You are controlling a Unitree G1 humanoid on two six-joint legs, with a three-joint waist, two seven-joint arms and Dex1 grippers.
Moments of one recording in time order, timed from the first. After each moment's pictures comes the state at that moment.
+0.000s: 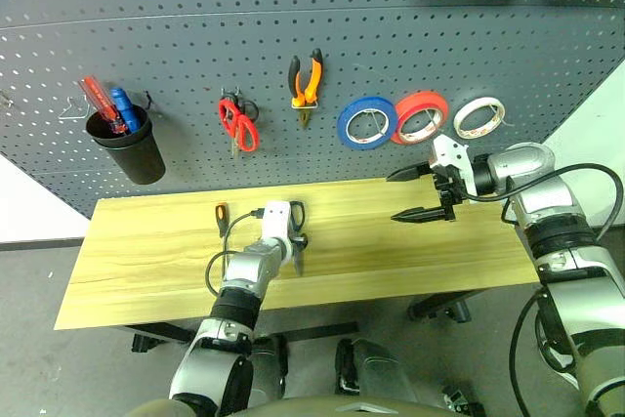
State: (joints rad) left arm -0.50 -0.08 0.03 0.54 -0.10 0.67 0.02; right arm -0.82 -0.67 0.17 0.70 0.13 -0.03 1.55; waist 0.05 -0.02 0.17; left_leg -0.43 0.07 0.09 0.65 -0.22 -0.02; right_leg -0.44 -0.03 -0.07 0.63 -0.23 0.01
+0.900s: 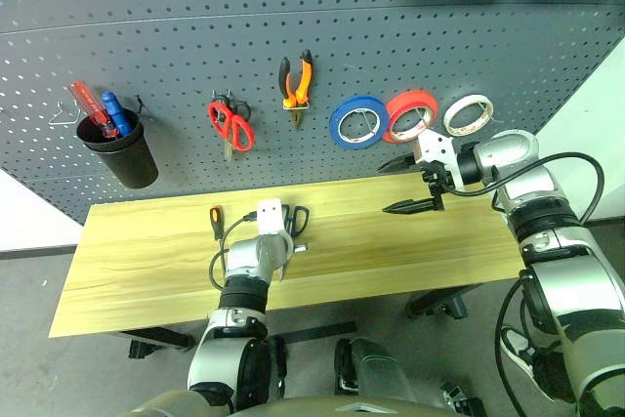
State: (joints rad) left arm -0.55 -0.16 0.21 0.50 -0.16 0.88 0.26; right arm -0.92 -0.61 0.19 0.87 0.06 -0.17 1.53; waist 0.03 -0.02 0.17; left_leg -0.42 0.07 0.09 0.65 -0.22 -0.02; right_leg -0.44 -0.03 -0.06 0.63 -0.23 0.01
